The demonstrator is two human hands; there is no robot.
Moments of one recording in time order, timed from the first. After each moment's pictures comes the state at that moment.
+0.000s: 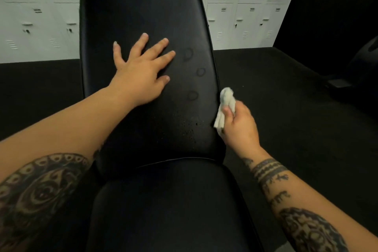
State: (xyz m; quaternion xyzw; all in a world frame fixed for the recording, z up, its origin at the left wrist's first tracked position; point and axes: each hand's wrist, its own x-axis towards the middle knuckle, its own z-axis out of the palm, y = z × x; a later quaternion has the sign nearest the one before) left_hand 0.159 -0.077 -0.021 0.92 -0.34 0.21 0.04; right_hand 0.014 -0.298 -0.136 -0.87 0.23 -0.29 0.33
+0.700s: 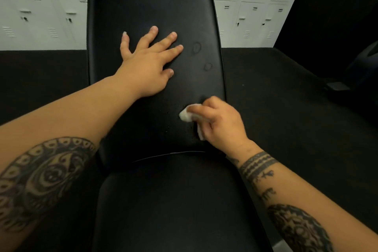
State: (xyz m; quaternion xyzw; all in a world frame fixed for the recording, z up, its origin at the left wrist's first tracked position) left_hand 0.163 -0.073 -0.021 0.92 -0.35 0.17 0.06; right_hand 0.017 -0.256 -0.117 -0.94 -0.08 -0.32 0.13
